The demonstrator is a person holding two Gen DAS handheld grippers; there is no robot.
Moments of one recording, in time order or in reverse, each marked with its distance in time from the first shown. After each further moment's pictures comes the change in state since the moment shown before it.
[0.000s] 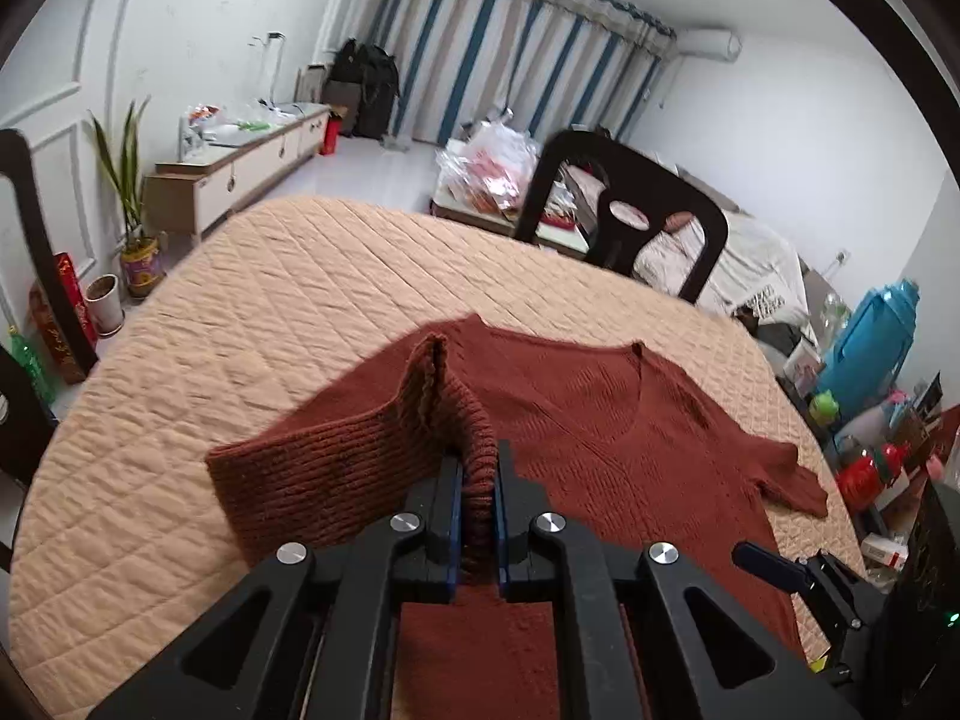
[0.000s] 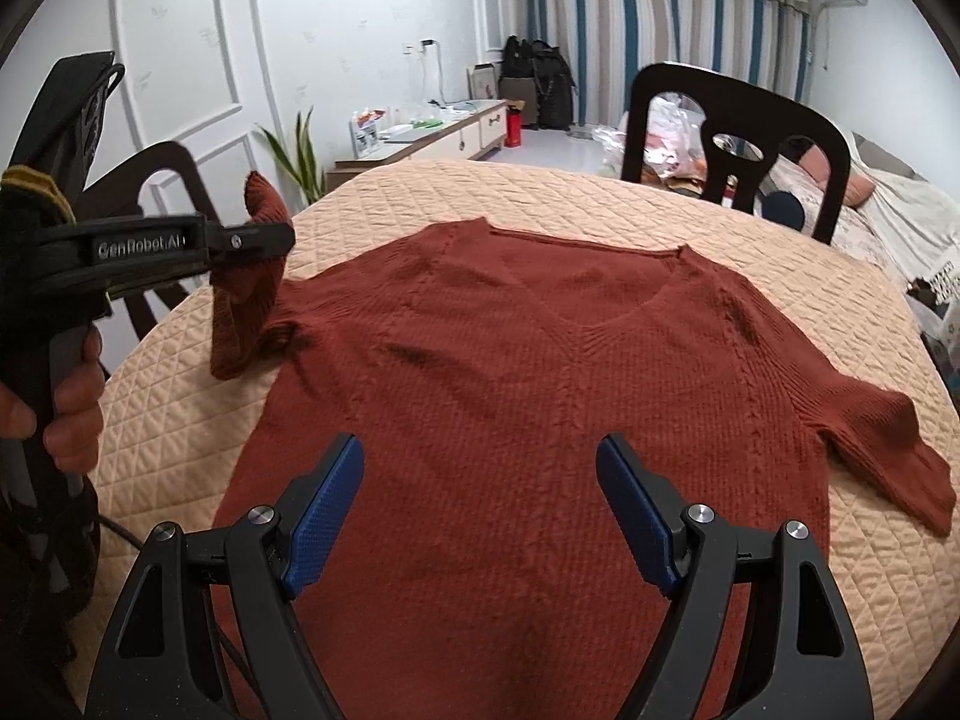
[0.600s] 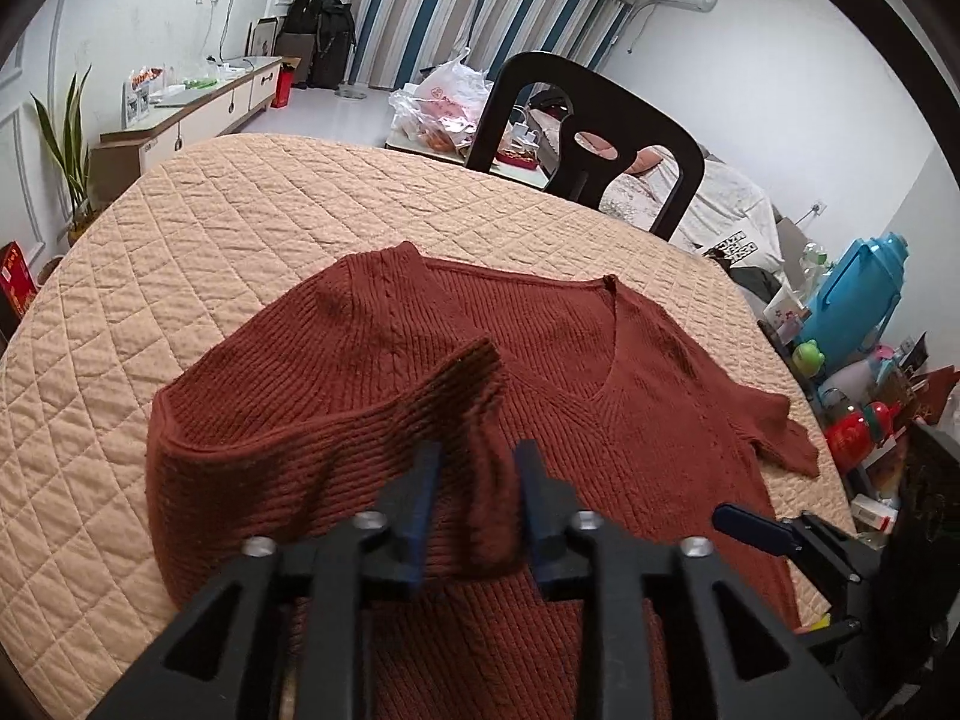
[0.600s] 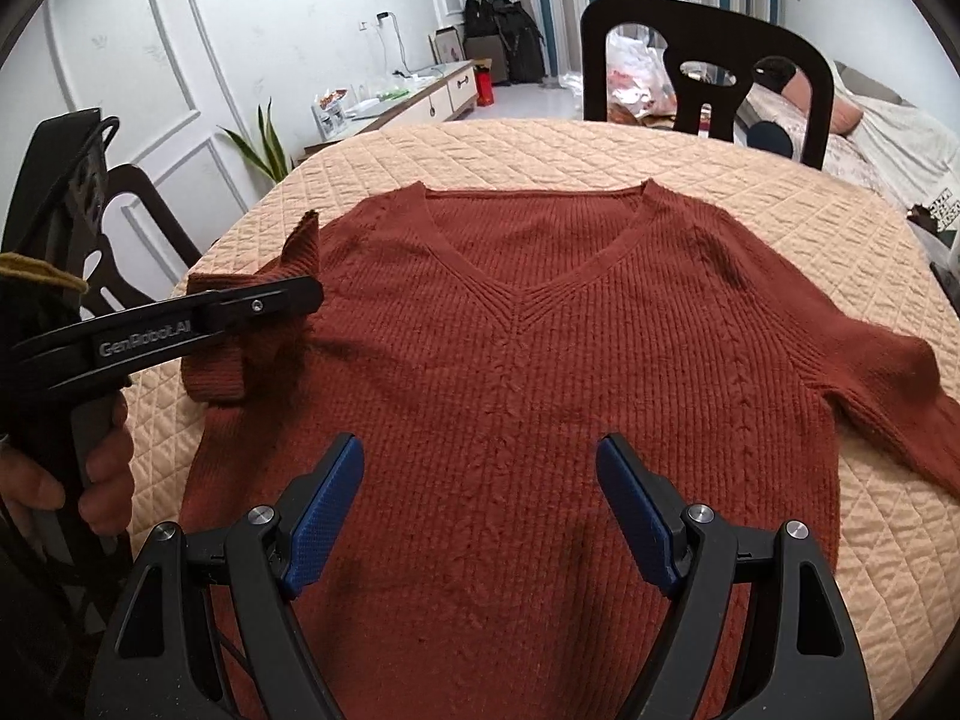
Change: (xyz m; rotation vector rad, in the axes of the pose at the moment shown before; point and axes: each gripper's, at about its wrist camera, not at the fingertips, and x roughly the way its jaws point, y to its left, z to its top) left arm 0.041 -0.016 0.001 0.021 0.132 -0.098; right arm 0.023 -0.037 0.006 0.117 0.106 0.028
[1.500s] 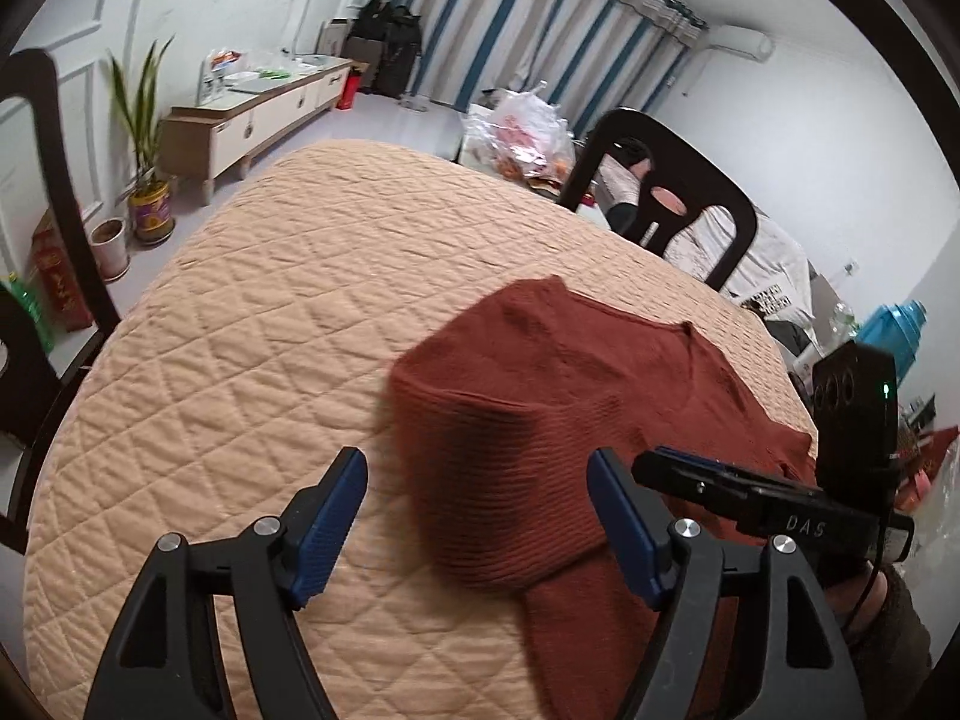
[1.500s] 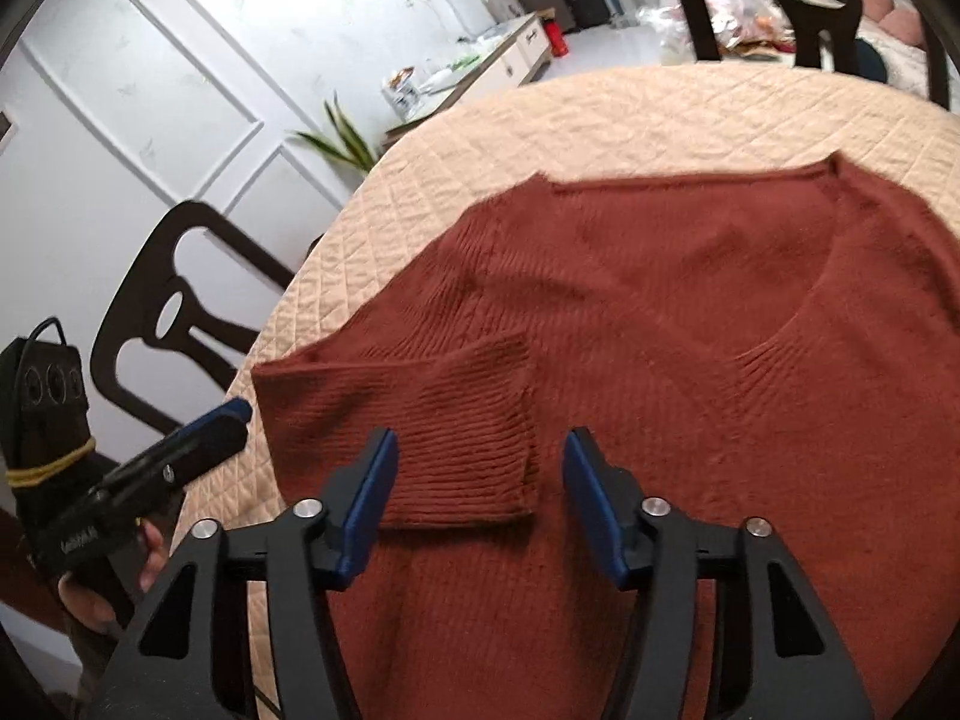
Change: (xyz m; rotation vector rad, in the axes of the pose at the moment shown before) left arm -0.049 0.081 -0.011 -0.126 -0.057 0.077; right arm 0.069 0.027 0.052 0.100 0.114 0.326
